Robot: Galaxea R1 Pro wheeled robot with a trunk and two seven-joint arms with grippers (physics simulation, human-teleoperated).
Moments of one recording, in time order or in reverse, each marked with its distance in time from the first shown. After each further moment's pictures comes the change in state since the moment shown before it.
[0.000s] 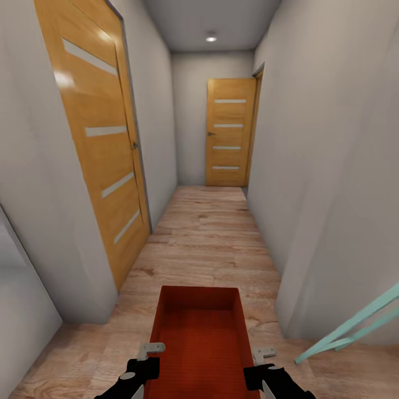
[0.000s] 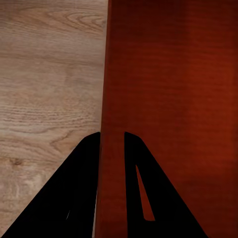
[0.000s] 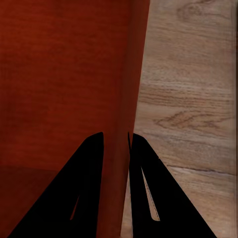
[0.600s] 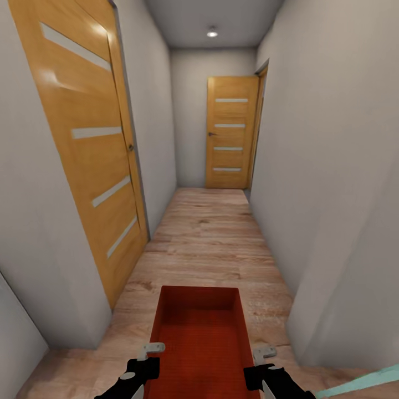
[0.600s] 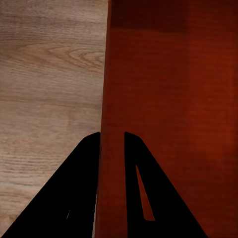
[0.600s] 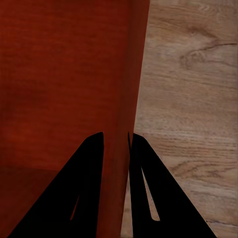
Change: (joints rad) left arm 0.000 0.000 0.000 0.000 0.000 0.000 0.000; right arm 0.000 0.000 0.000 0.000 0.000 0.000 0.000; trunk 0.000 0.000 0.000
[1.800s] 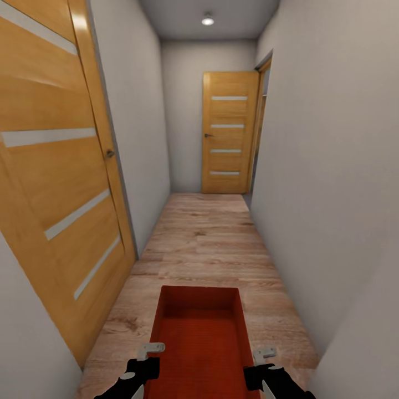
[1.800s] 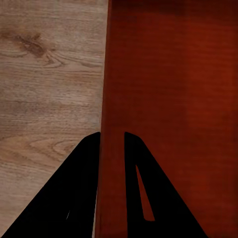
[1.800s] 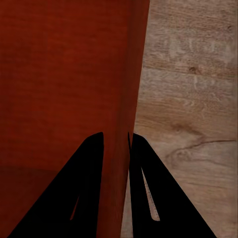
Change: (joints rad) left arm 0.000 0.000 0.000 0.000 -0.001 0.000 0.000; right arm 0.000 0.000 0.000 0.000 0.000 0.000 0.000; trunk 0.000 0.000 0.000
